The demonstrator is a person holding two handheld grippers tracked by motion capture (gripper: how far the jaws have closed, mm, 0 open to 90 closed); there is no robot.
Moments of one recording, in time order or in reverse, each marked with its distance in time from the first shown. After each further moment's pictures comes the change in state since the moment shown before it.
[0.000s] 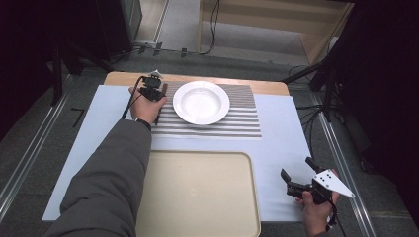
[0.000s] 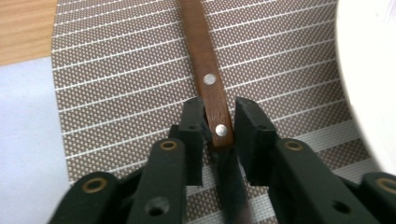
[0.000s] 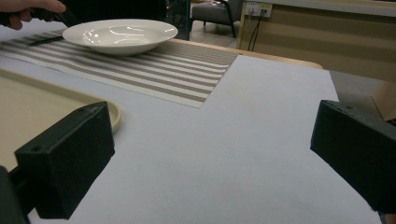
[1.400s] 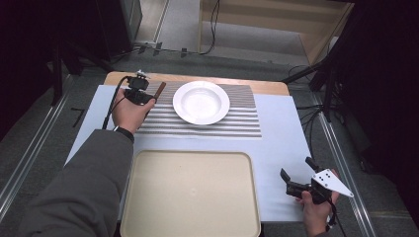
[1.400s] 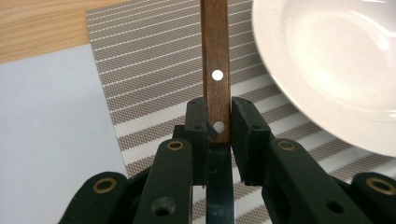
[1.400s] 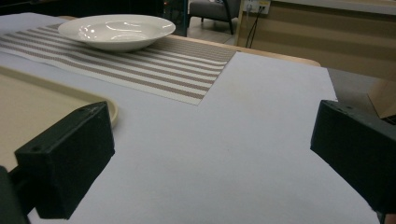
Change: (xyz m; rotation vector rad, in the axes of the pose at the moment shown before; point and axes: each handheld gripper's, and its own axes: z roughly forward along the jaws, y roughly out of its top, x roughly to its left) left arm 0.003 -0.032 -0.087 -0.074 -0.091 0.042; right arm 0.001 0.000 0.001 0.015 -0.009 -0.008
